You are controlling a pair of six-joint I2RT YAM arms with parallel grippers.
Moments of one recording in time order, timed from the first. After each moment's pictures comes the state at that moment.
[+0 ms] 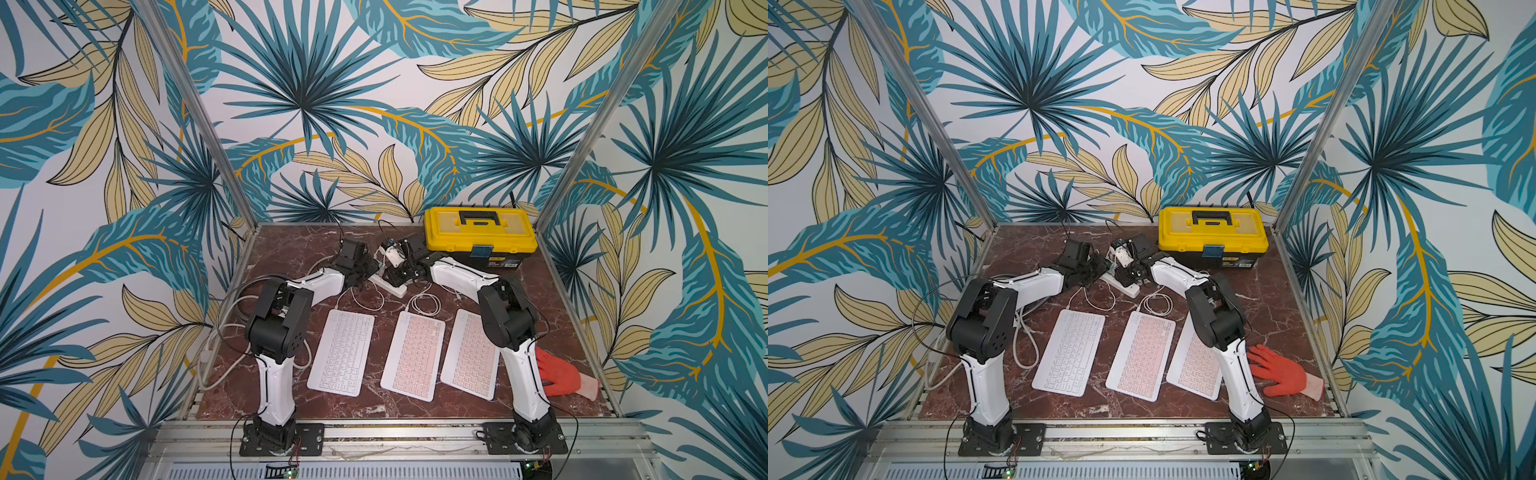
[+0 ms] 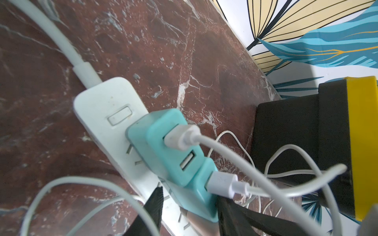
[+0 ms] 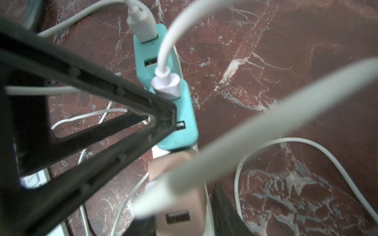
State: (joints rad) left arm -0.36 1.99 1.30 -0.02 0.11 -0.96; right arm 0.53 2.26 1.76 -0.37 -0.21 -0.08
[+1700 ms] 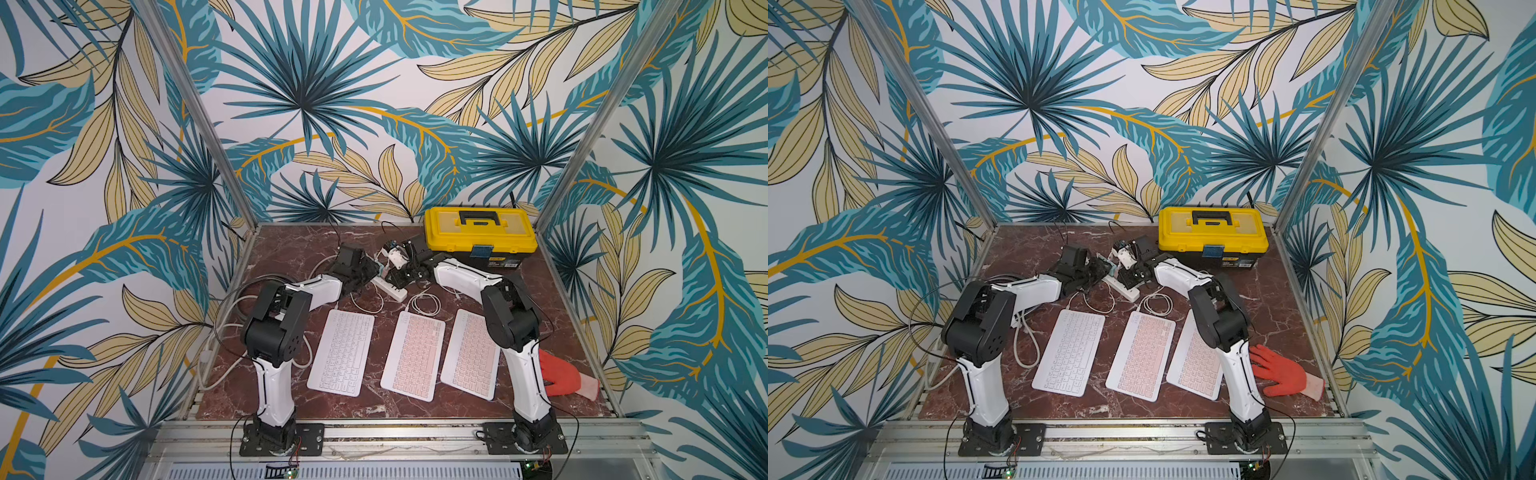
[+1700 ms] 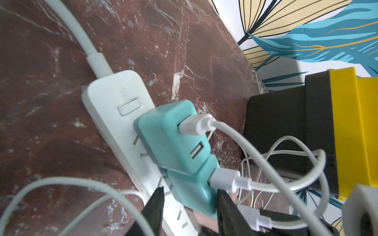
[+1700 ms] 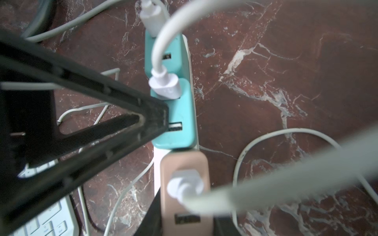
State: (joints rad) left arm -0.35 1.96 1.20 0.08 0.16 -0.98; right arm 0.52 2.22 1.69 -0.34 -0.24 -0.10
